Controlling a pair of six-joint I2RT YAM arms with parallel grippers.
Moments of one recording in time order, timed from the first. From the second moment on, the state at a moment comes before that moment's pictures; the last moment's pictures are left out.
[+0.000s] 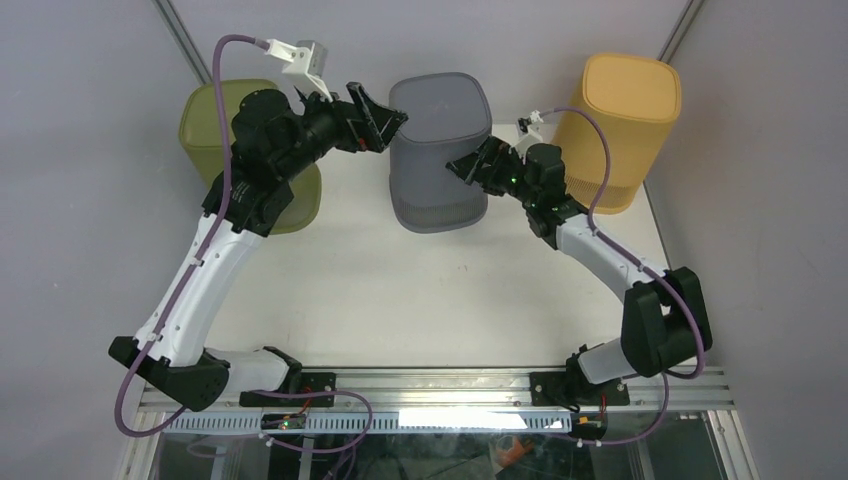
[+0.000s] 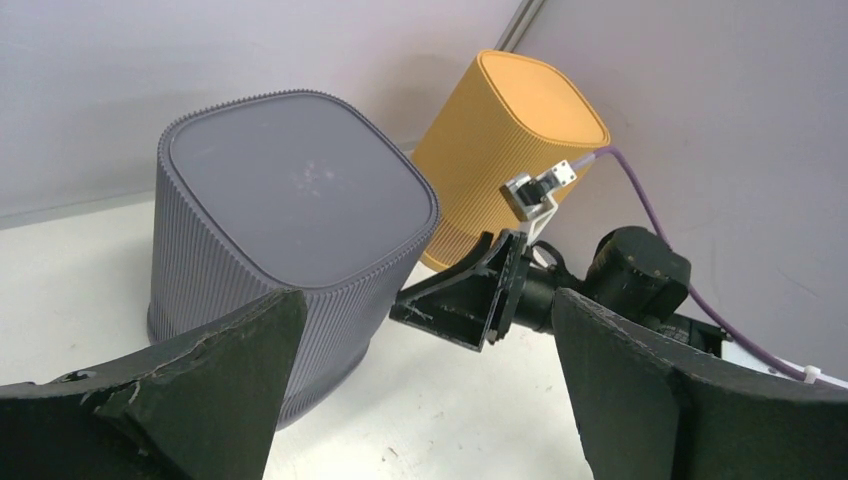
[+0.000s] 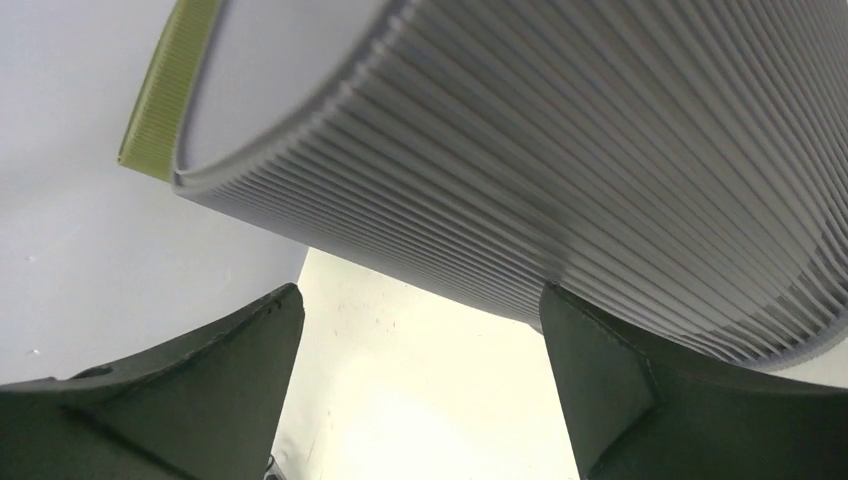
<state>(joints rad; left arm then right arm) -0.50 1.28 1.64 -0.35 0.17 -0.42 0.40 1.44 0.98 0.25 -0.30 0.76</state>
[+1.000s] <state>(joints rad) -0.50 1.23 1.29 -0.43 0.11 -0.40 0.39 0.94 1.17 -0.79 0.62 0.51</state>
